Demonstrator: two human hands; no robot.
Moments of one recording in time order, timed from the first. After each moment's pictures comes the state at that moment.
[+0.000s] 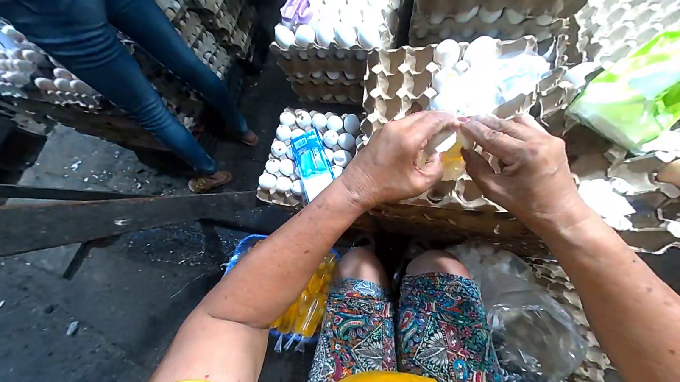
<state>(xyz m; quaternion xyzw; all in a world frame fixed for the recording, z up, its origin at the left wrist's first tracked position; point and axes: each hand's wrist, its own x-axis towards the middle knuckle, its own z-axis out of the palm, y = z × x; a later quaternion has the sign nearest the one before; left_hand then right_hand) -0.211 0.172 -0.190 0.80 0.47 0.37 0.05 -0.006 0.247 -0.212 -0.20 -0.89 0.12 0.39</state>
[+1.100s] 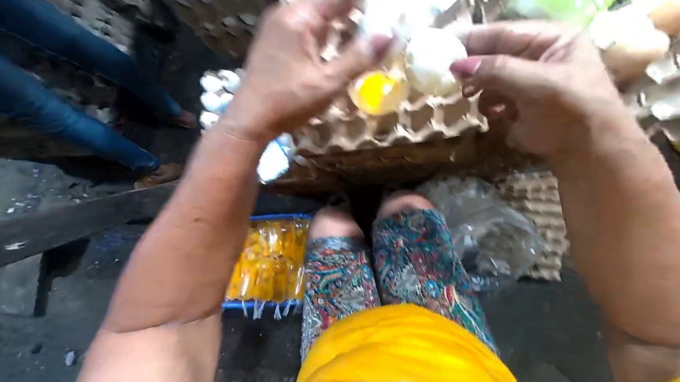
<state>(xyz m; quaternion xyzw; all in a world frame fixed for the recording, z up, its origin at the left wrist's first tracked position) -0.209 0.169 -0.138 0.73 0.55 0.33 0.23 0.047 0.221 -0.173 -0.29 -0.65 0.60 0.37</state>
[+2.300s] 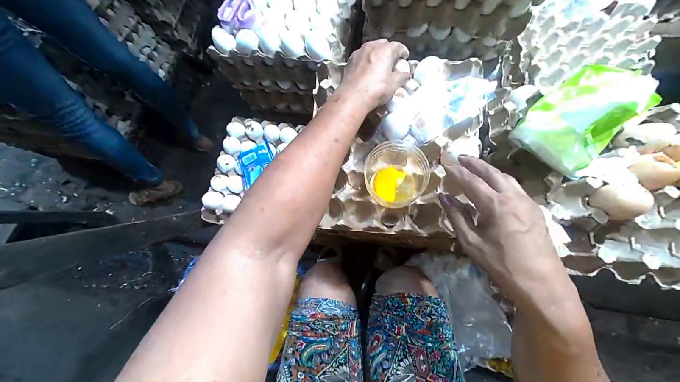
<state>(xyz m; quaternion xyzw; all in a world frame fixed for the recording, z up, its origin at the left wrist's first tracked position) -0.237 0.355 -0.184 0.68 0.71 0.15 0.12 0.029 0.225 -0.202 -0.39 -0.87 0.16 0.24</state>
